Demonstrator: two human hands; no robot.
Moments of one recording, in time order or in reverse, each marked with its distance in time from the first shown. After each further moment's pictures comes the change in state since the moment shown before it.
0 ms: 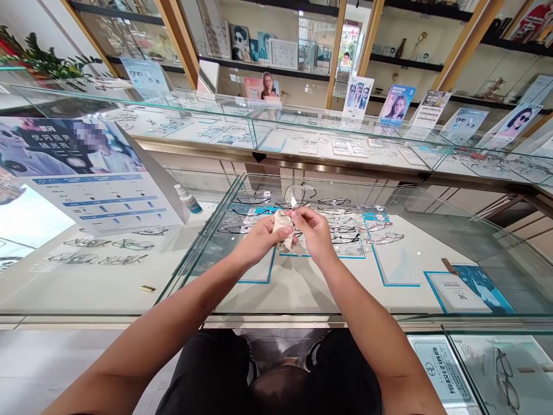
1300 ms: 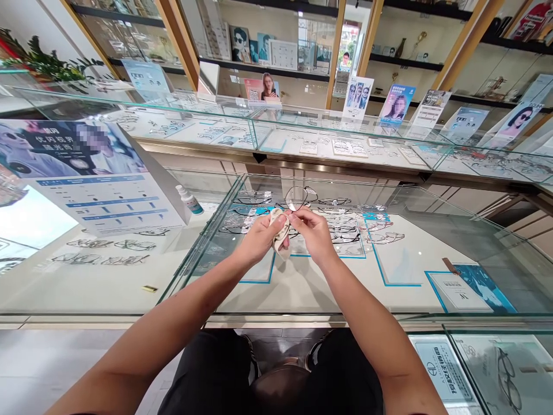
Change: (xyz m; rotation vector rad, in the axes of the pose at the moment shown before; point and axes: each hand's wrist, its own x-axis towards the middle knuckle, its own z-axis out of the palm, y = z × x) left_hand 0.004 -0.006 0.000 0.021 0.070 0.039; right_hand 0.002 0.004 0.000 0.000 -0.052 -0.094
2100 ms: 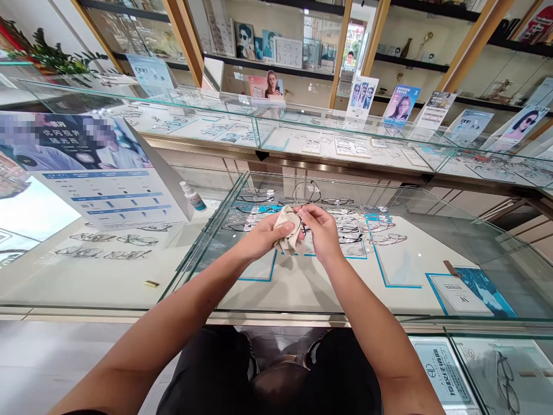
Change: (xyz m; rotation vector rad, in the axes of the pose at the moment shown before) left_hand -0.002 0.009 -0.003 -0.008 -0.149 -0.024; right_hand 0.000 -0.003 0.000 0.047 0.106 0.073
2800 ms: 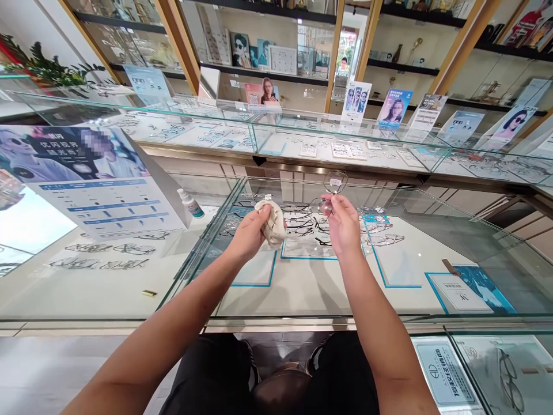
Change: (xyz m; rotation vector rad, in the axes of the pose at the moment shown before) left_hand 0.003 0.007 -0.013 -0.018 0.272 0.067; right_hand 0.015 -0.038 -0.032 0.124 0.227 -0.159
